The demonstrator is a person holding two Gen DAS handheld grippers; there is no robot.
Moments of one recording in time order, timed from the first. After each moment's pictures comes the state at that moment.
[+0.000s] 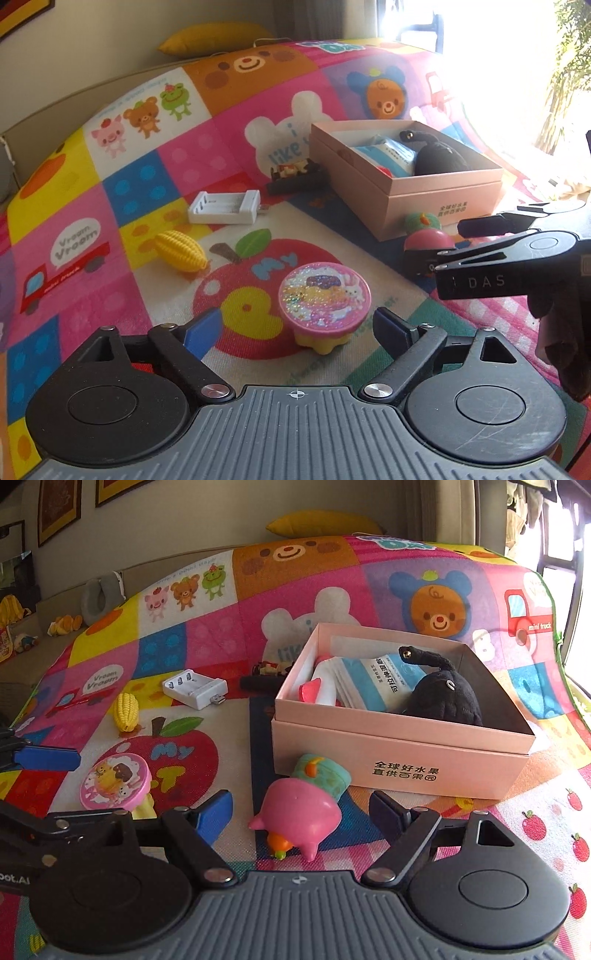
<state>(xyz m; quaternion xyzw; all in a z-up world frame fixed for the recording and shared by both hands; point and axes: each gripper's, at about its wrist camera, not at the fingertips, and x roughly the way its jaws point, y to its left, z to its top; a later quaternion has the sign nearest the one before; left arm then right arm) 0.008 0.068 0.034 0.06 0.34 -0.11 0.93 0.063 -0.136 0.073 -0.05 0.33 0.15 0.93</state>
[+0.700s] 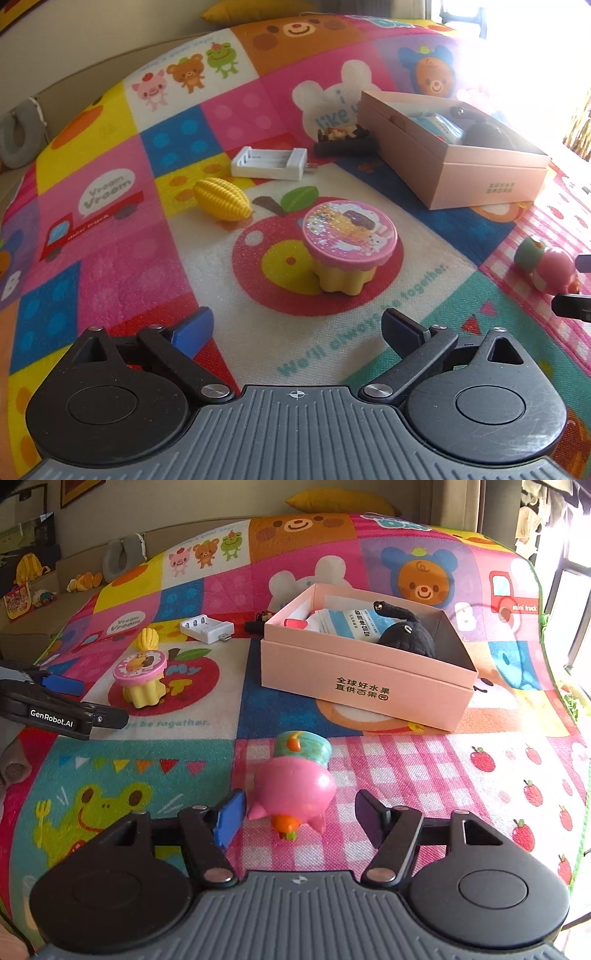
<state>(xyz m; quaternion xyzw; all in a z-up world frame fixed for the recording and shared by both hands) 0.007 0.083 0.011 0.03 0.38 -0.06 0.92 -0.007 -0.192 0.073 -0.10 0.36 0.17 0.91</state>
